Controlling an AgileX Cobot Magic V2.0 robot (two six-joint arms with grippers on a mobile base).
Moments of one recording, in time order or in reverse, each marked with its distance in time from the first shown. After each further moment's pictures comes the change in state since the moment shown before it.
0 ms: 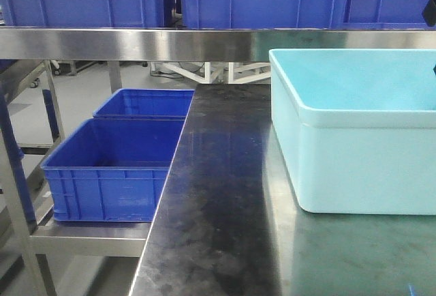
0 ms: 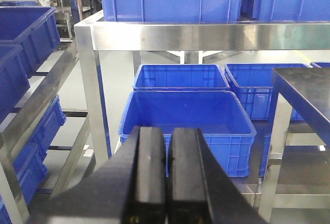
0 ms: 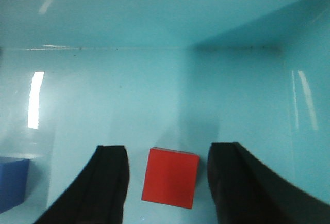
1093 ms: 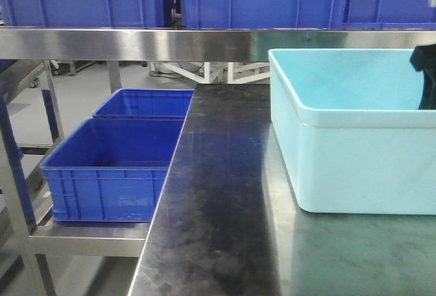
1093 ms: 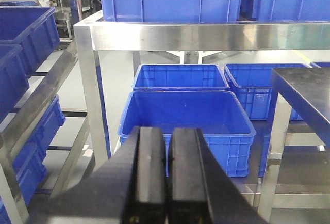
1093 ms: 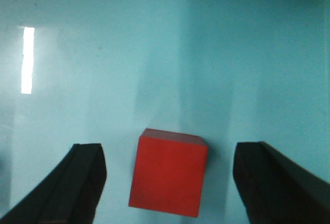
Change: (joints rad) left arm 0.000 0.000 0.000 0.000 0.000 0.000; right arm 0.000 0.140 -0.002 0.000 0.033 0.000
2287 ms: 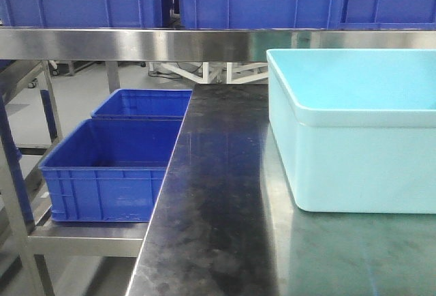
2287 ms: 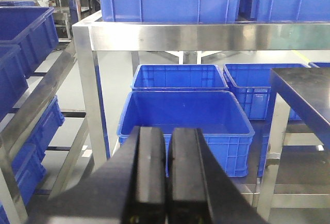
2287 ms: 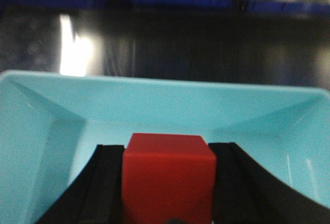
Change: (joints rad) left arm 0.000 0.000 0.000 0.000 0.000 0.000; right arm 0.087 -0.383 -0.035 0.000 -0.126 0.000
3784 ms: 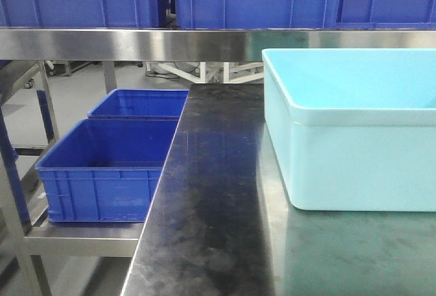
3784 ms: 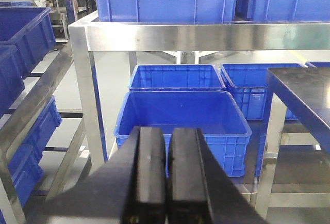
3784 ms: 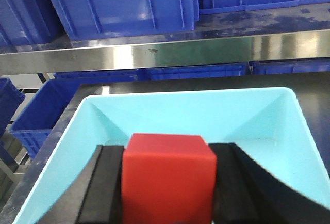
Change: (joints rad) left arm 0.000 0.000 0.000 0.000 0.000 0.000; right arm 0.007 -0.635 0.464 0.108 -0.157 0.000
